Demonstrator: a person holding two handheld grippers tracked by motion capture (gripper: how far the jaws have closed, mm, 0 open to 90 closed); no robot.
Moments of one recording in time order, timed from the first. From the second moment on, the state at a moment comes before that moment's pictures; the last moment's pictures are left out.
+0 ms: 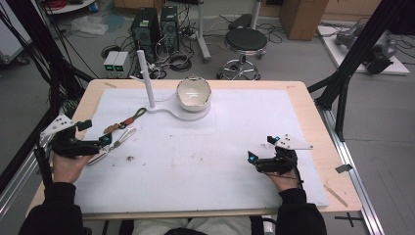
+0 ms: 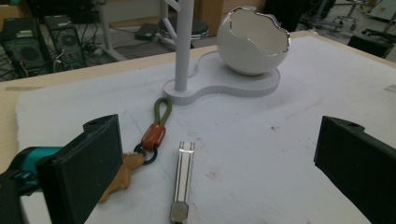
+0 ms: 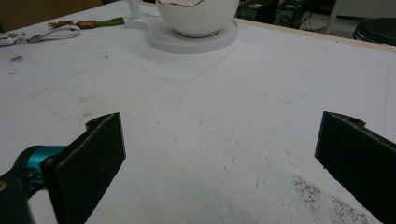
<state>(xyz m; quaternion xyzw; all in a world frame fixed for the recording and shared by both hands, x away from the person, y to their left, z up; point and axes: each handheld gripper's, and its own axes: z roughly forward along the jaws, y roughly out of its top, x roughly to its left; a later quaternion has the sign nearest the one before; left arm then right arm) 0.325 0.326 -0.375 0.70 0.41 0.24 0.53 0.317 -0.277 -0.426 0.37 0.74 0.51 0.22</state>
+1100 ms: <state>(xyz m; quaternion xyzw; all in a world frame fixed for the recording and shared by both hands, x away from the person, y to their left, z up) 0.439 0.306 -0.371 0.78 0.43 0.18 0.40 0.315 -0.278 -0.425 0.37 0.74 0.51 0.24</state>
